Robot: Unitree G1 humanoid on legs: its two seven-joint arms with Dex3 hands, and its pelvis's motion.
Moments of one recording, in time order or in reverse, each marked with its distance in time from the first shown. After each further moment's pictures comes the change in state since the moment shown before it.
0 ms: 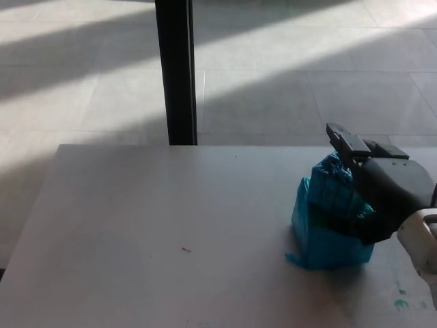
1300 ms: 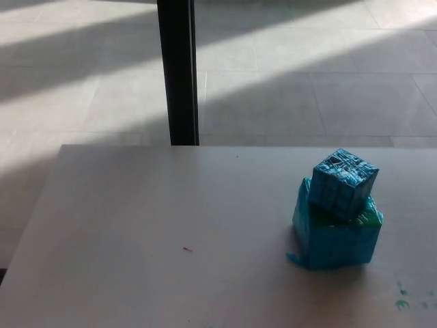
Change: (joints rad) left_arm 0.013 -0.001 0.019 -0.002 0.004 -0.003 0.001; right_arm 0.181 -0.188 -0.819 -0.266 0.269 0.071 0.209
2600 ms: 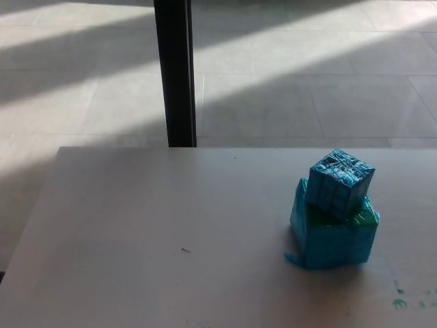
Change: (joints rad) left_arm 0.022 -0.020 0.010 0.006 -0.003 -0.001 0.000; right_arm 0.143 0.321 -0.637 0.763 0.352 -0.027 -0.407
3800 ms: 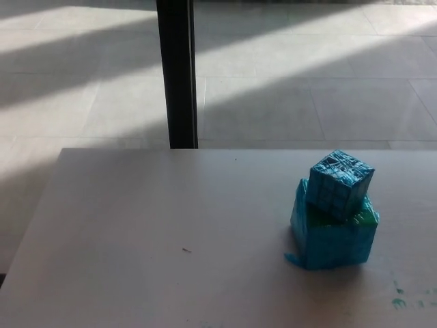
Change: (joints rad) left_arm 0.134 -0.201 0.165 -0.349 -0.110 0.044 0.052; right_arm -0.085 -0.082 0.019 0.140 0.431 0.009 -0.103
